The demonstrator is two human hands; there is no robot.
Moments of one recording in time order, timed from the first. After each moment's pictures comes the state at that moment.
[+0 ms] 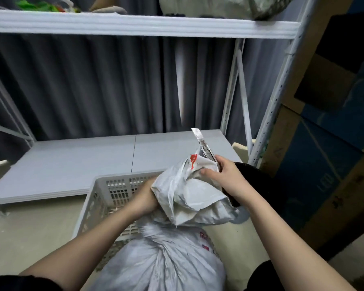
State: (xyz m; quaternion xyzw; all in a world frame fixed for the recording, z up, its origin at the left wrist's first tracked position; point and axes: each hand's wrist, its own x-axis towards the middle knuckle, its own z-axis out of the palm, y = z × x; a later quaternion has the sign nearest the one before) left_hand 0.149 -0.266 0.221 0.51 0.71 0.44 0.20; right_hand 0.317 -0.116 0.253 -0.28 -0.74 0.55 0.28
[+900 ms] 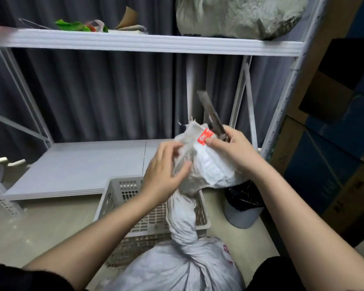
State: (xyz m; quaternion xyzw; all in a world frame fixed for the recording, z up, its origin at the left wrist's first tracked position) left_hand 0.174 -0.300 0.298 0.55 0.69 0.47 -0.08; right_hand 0.307 -0.170 0.362 -0.20 -0.78 0.51 0.31
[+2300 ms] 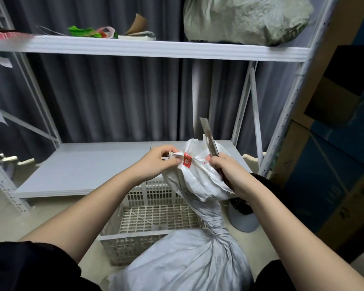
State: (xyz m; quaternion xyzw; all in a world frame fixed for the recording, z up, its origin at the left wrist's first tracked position) left_hand 0.125 -0.305 0.327 0.52 0.69 0.44 0.23; right_hand 0.295 -0.180 0.323 -0.27 -0.67 0.67 0.19
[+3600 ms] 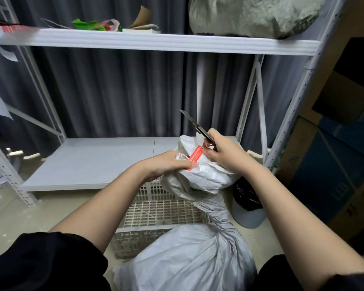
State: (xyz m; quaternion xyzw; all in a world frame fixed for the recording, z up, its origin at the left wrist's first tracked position) left_hand 0.131 -0.296 0.320 0.45 0.65 0.42 0.45; right_hand 0.271 -0.160 0.334 -0.17 -0.93 0.27 0.20
